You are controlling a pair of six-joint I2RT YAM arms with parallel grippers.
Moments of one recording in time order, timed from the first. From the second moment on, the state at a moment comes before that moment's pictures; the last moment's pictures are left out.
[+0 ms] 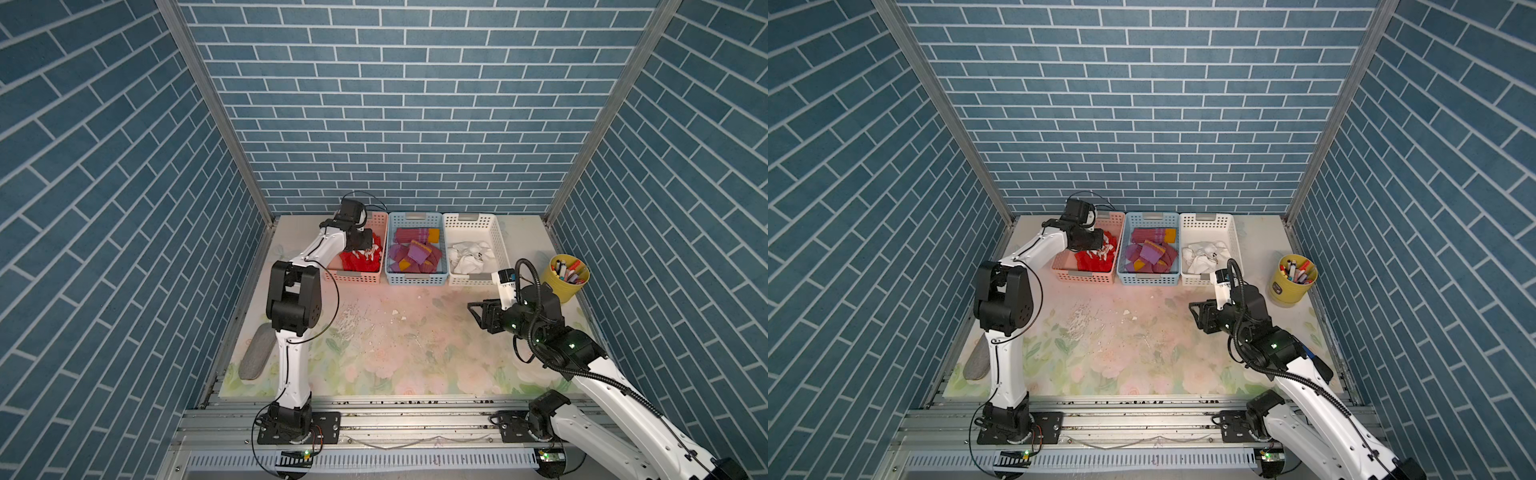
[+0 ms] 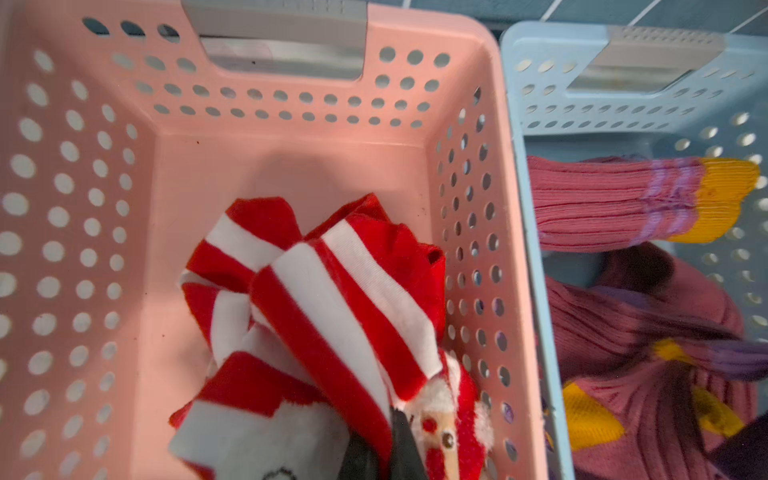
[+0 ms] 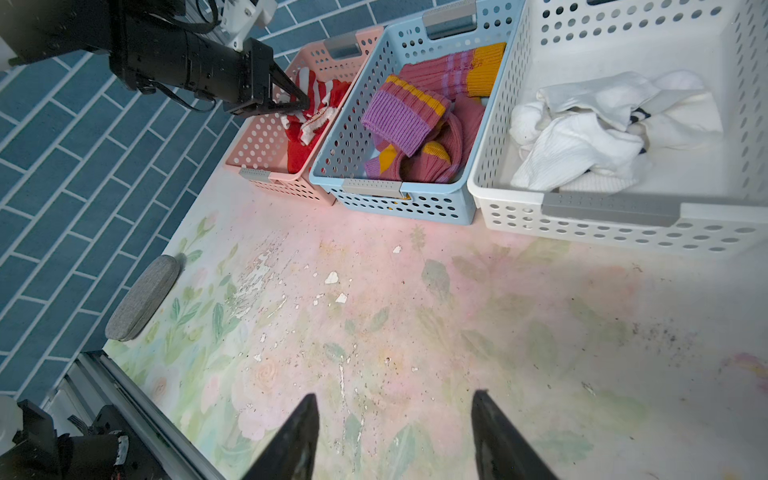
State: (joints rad) left arm -0.23 2.16 1.81 -0.59 0.06 -0.19; right arm 0.52 0.76 0.67 -0.46 -0.19 0.37
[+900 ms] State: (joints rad) left arm -0.18 2.23 1.89 -0.65 0.06 -0.19; right arm 0.52 0.74 0.67 -0.48 -0.18 0.37
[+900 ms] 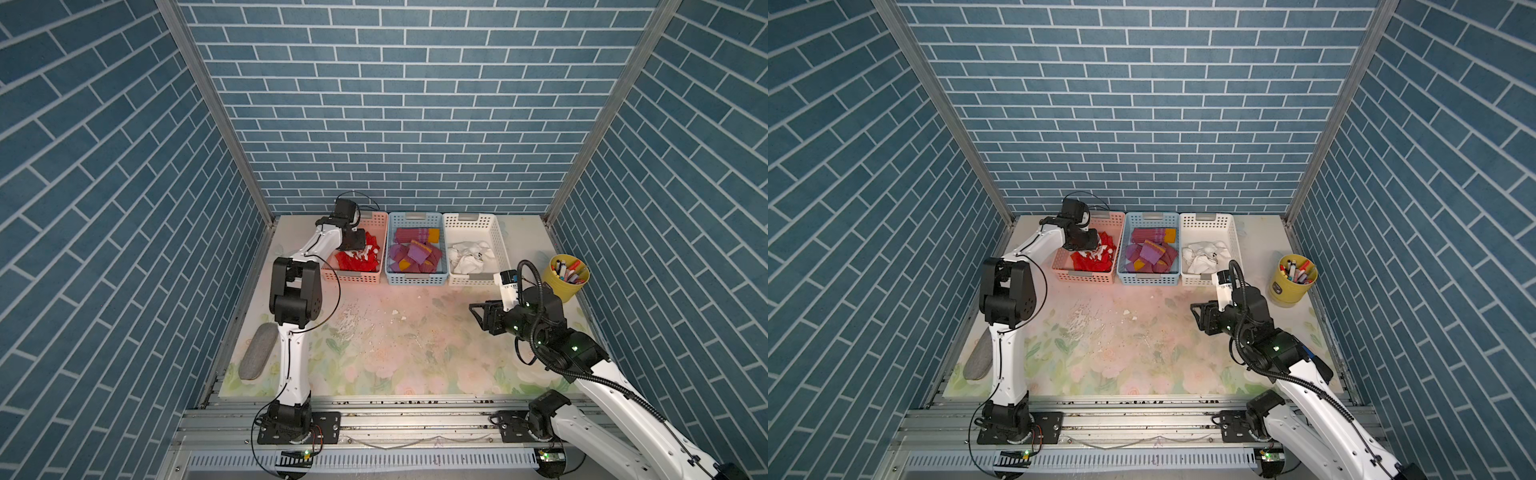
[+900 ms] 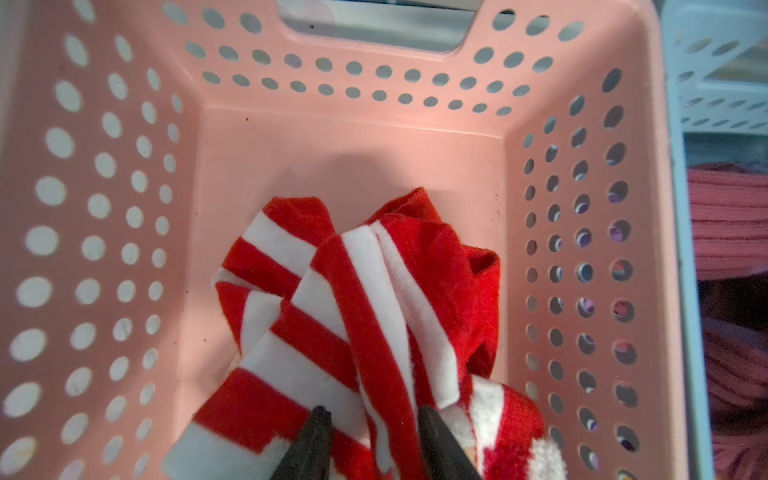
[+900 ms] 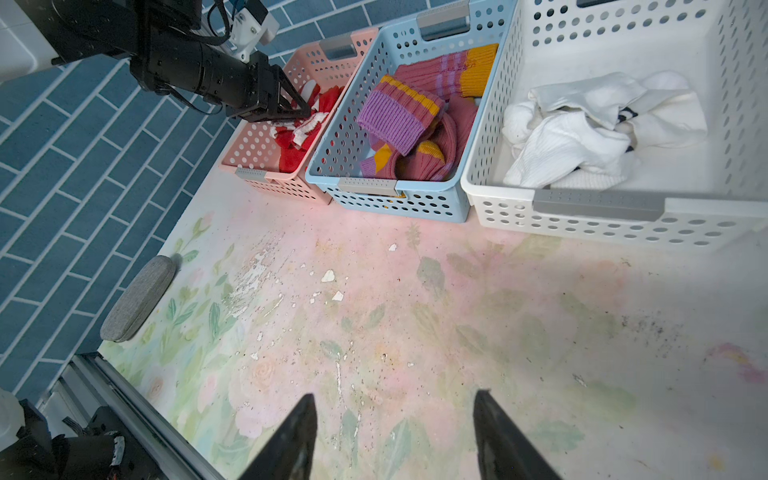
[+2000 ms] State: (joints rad) left arm -0.31 1.01 1.07 -0.42 -0.25 -0.23; right arm 0.52 0.84 0.78 -0.56 -0.15 0.31
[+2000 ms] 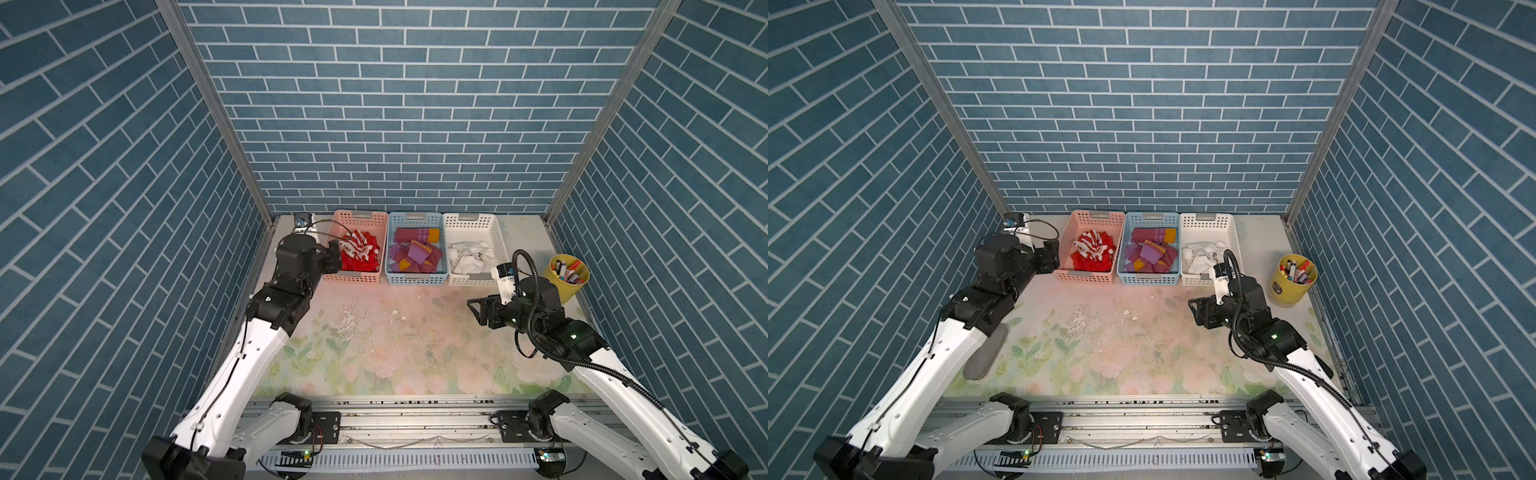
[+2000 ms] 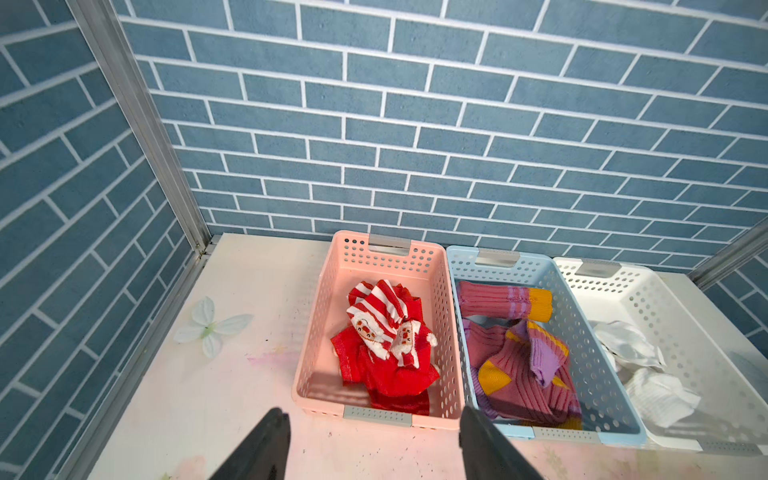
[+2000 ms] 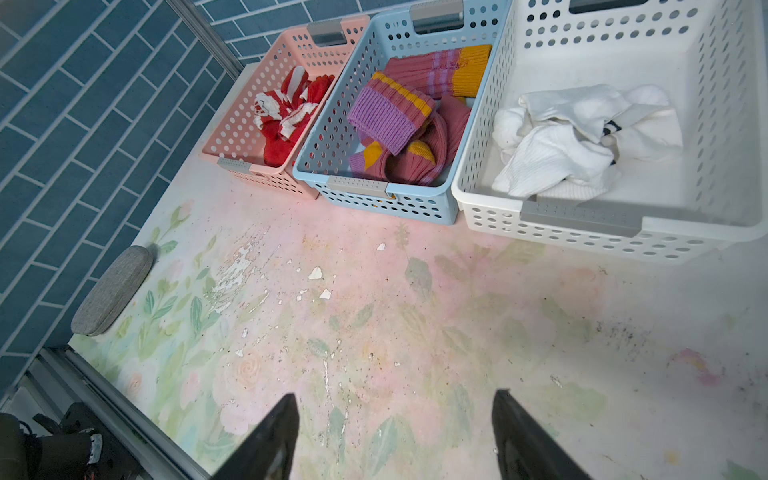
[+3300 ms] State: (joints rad) left arm -0.31 1.02 1.08 -0.56 -0.41 -0.10; right arm 0.40 1.05 1.16 -0.68 0.41 0.18
